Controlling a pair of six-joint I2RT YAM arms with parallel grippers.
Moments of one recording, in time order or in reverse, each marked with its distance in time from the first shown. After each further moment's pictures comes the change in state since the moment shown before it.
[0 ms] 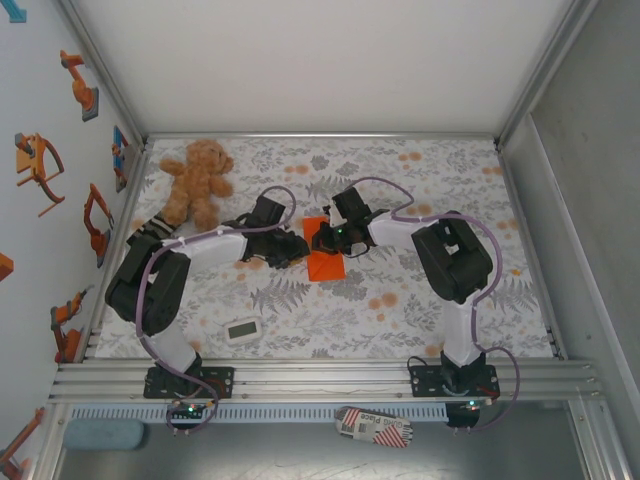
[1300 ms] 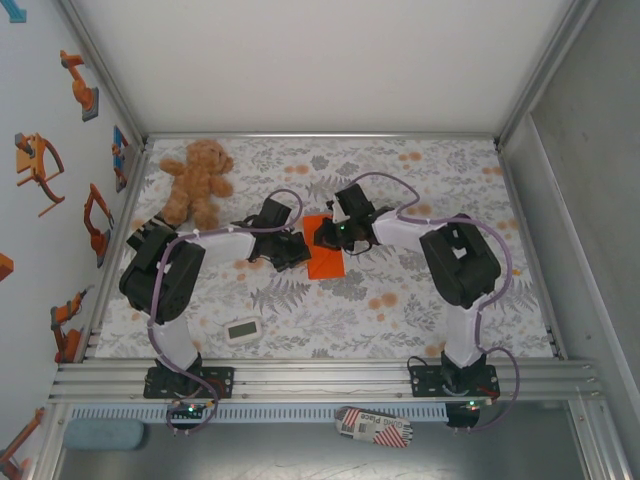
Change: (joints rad) left arm -0.010 0.102 0.029 0.053 0.004 0.005; right arm -0.010 -0.071 -0.014 -0.028 0.062 -0.008
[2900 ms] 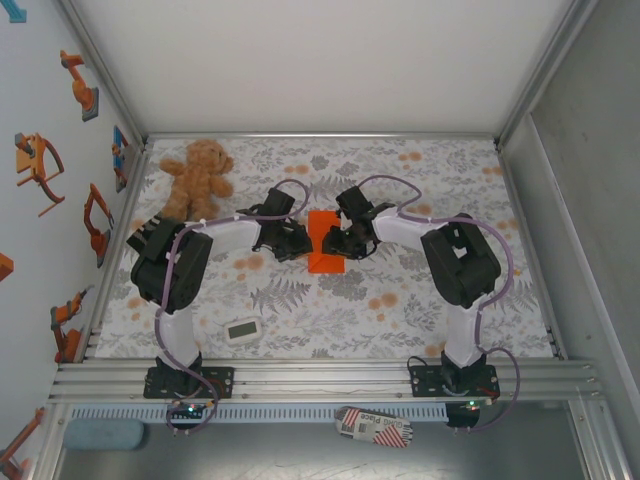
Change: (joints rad) left arm 0.021 0.092 0.143 -0.103 -0.003 0.134; right arm -0.002 0.018 0.042 -0.261 0.146 -0.058
